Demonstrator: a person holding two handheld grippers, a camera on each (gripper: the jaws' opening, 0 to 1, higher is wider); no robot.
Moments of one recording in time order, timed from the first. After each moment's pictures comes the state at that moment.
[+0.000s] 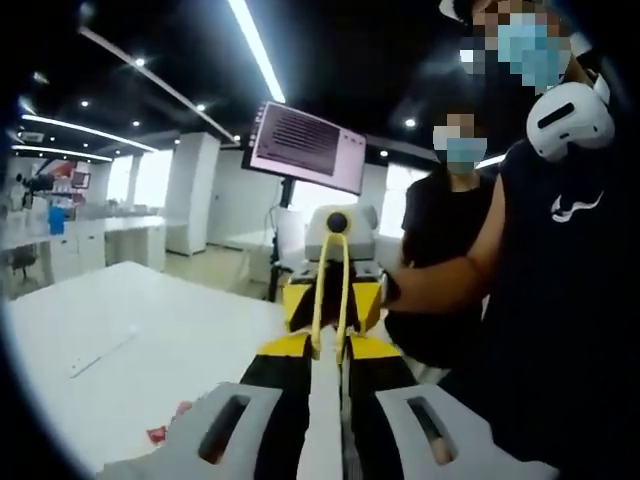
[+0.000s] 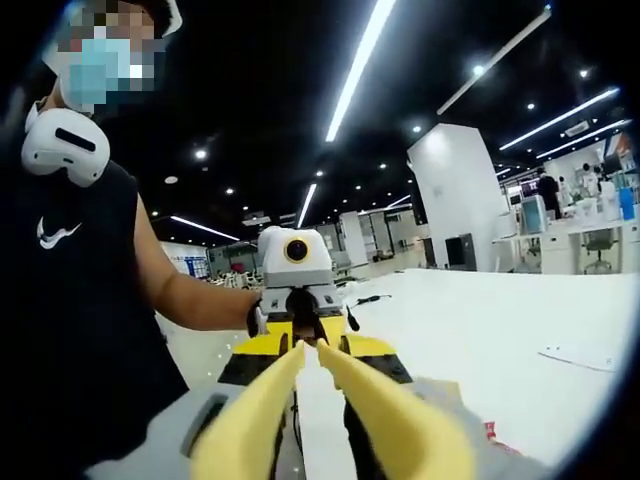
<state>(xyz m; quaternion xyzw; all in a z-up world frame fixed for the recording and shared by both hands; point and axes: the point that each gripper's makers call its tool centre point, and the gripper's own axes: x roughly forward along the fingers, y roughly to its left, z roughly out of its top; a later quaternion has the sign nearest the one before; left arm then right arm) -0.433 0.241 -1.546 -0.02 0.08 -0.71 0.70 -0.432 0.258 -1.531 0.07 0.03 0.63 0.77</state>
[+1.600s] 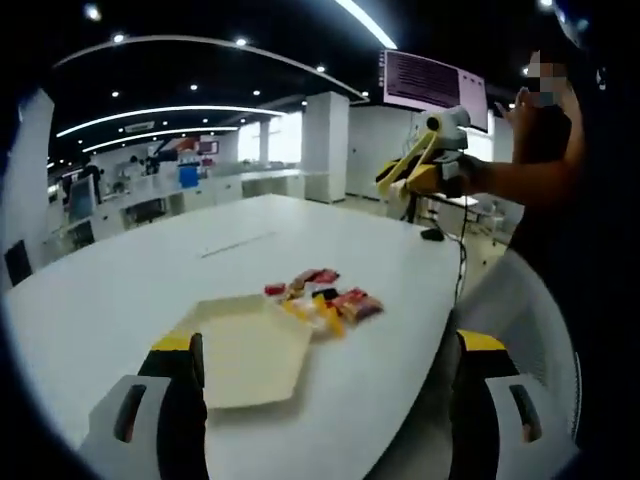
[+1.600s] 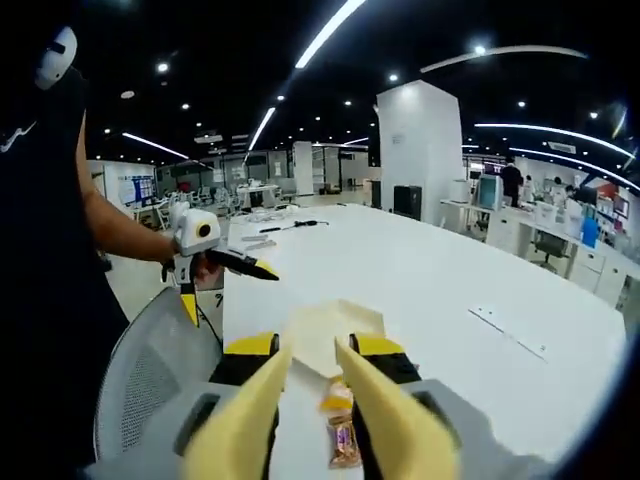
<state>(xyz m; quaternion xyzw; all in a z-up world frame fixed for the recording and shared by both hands) -0.415 0.394 -1.710 0.07 0.17 -0.45 0.87 -0.386 0.220 -1.627 -0.08 0.13 0.54 0.83</state>
